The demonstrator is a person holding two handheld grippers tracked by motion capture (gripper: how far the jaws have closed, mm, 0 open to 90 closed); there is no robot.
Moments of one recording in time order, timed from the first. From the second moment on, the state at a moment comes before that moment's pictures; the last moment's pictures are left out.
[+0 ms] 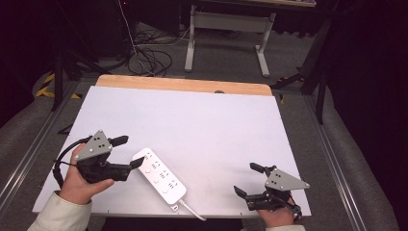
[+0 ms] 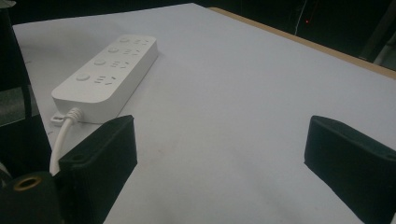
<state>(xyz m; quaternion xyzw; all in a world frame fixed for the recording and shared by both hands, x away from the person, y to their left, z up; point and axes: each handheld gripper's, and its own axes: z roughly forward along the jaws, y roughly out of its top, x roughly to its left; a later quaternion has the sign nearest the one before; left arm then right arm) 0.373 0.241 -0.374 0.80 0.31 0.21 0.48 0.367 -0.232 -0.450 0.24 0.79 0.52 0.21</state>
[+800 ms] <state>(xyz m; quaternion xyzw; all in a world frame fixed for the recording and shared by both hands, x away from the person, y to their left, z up) 0.366 0.288 -0.406 0.76 0.36 0.22 0.49 0.367 -0.234 -0.450 0.24 0.79 0.52 0.21</state>
